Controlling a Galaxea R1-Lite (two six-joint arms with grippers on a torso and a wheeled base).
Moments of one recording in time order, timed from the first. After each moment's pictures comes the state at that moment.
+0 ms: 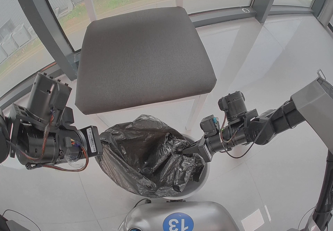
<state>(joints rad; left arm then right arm) -0.60 1.42 -0.95 0.28 0.19 -0.67 0.48 2.20 -1.22 -0.17 0.64 -0.28</state>
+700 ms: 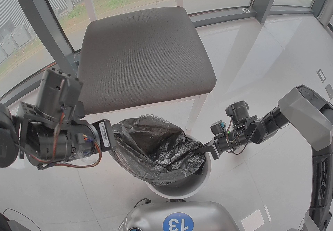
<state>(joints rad) -0.67 1.48 -0.97 0.16 0.22 -0.68 0.33 2.37 -1.29 -0.18 0.64 -0.33</state>
